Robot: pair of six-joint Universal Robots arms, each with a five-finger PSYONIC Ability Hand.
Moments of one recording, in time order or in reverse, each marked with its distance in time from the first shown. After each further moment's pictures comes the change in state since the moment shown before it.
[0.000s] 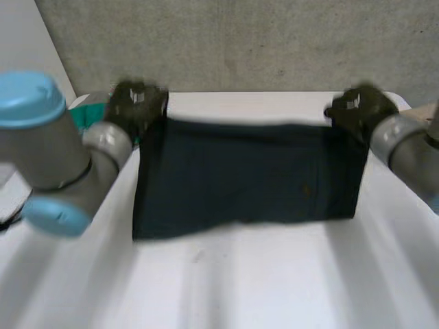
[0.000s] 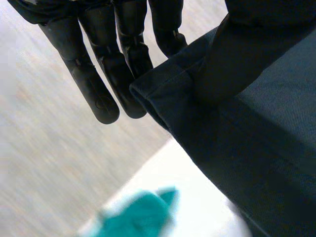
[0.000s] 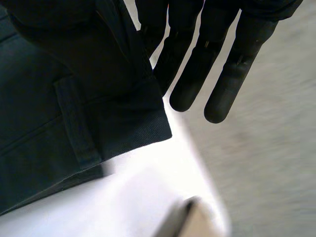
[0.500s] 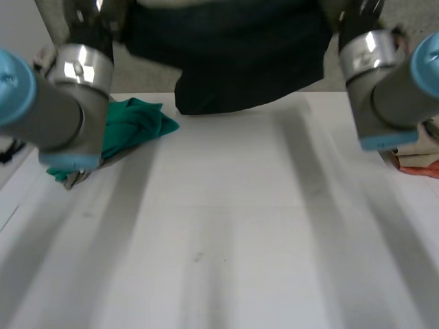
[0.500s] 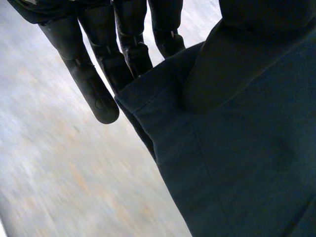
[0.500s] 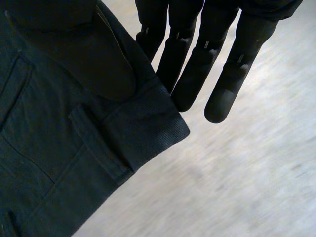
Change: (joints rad) left arm 0.039 0.014 0.035 0.495 -0.003 -0.044; right arm 0.080 0.203 -0.232 -0.727 -0.017 0.213; left_hand 0.000 0.000 0.000 0.000 0.019; right_hand 0.010 0.000 0.005 0.001 0.006
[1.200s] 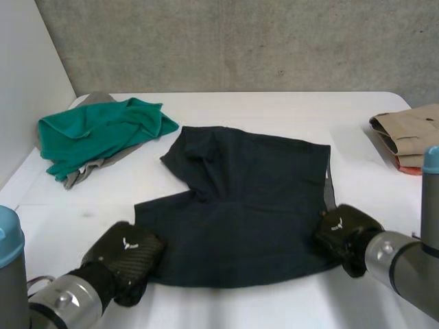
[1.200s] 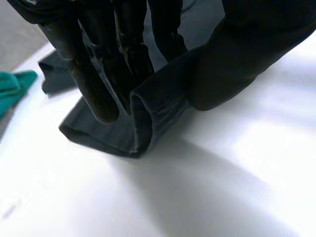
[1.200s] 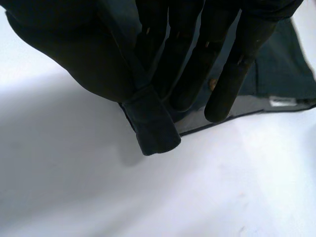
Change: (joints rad) left arm -0.132 0.421 -0.725 -0.853 -0.006 0.053; right arm -0.049 -0.357 0.785 0.908 -0.003 -0.335; left_hand 0.000 -0.006 -0.003 -0.004 -0.003; right_hand 0.000 0.001 0.000 0.000 0.000
